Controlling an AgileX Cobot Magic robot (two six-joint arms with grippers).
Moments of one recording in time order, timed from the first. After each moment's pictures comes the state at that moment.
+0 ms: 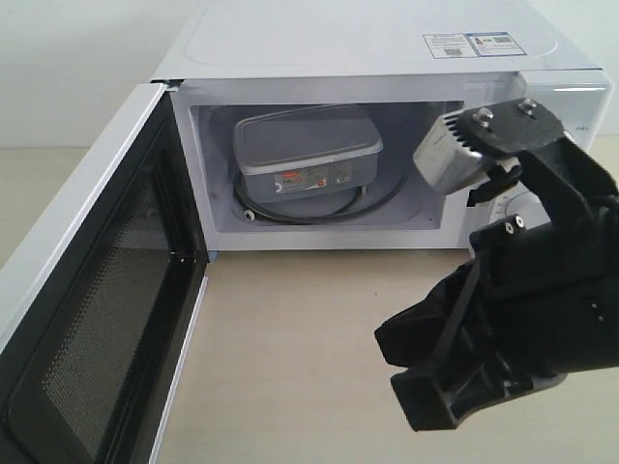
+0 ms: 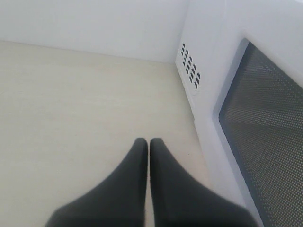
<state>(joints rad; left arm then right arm) 0.01 0.00 0.00 0.08 0.31 -0.25 0.65 1.04 -0.71 0.46 0.61 -0.23</state>
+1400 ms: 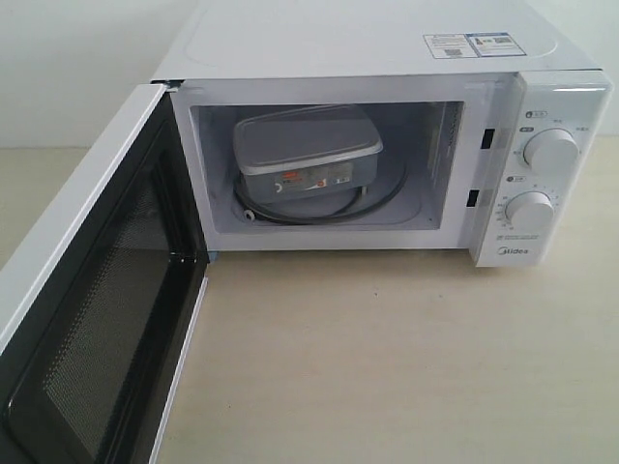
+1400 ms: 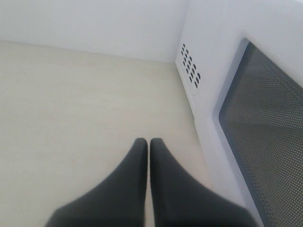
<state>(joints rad) 0.01 0.00 0.00 0.08 0.31 -0.25 0.09 0.01 -0.13 0.49 0.20 -0.27</state>
